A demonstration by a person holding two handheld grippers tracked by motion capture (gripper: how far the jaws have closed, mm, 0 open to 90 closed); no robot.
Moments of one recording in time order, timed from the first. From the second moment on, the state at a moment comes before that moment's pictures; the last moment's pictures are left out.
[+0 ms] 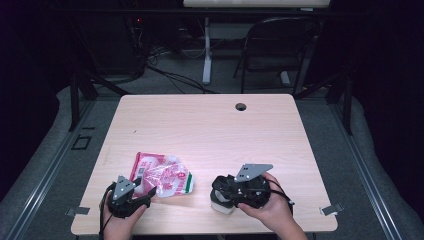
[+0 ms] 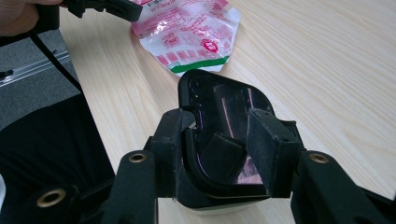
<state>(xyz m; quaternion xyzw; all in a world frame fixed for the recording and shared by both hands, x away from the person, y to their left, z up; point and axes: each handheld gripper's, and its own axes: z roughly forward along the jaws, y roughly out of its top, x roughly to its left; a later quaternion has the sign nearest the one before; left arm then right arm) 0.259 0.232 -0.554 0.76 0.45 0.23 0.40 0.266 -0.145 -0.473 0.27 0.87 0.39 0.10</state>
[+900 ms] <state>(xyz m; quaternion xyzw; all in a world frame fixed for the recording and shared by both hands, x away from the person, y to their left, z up) 0.259 0.234 -0.554 0.76 0.46 0.23 0.40 0.266 -0.140 -0.478 0.25 0.88 0.39 0.07</state>
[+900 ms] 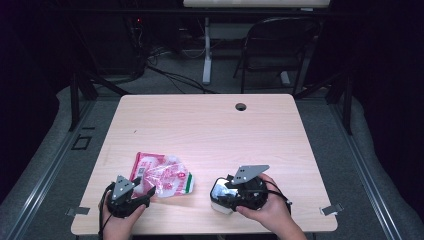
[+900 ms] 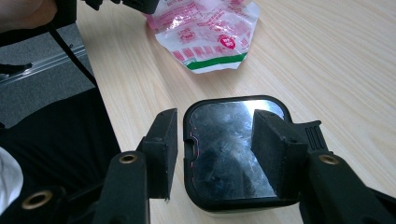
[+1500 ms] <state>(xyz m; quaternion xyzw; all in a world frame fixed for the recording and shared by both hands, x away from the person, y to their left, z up) 0.259 0.233 -0.555 0.76 0.46 0.23 0.40 0.267 -0.144 -0.476 0.26 0.87 0.40 0.08</state>
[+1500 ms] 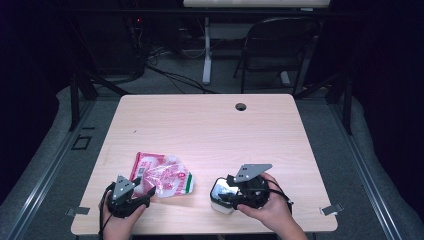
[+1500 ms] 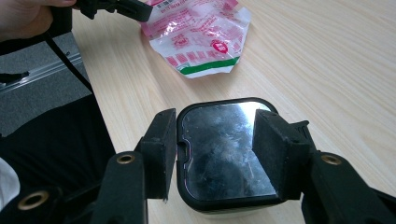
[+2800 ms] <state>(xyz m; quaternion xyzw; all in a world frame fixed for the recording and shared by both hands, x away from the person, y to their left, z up) 0.260 0.235 -0.555 0.76 0.46 0.23 0.40 0.275 -0.181 -0.464 0.29 0.89 0.35 0.06</state>
